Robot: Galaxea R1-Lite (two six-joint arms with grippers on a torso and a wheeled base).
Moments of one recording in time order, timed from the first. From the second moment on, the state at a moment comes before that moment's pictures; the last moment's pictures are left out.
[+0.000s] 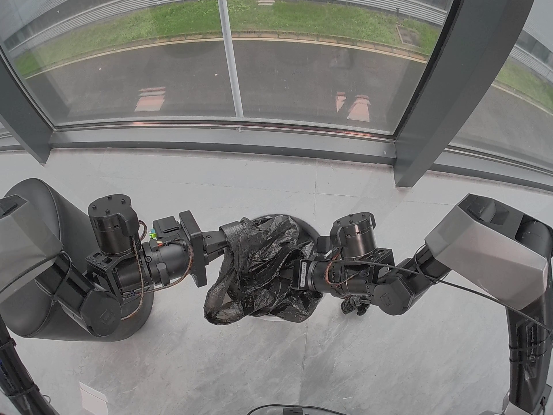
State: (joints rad) left arm -0.35 1.96 -0.66 -1.22 -0.69 -1.37; right arm 0.59 2.35 -1.18 -0.67 0.30 0.54
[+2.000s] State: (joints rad) left arm -0.35 2.01 -0.58 -1.37 -0.73 -1.40; right arm 0.65 2.20 -0.97 -0.67 0.21 0.50
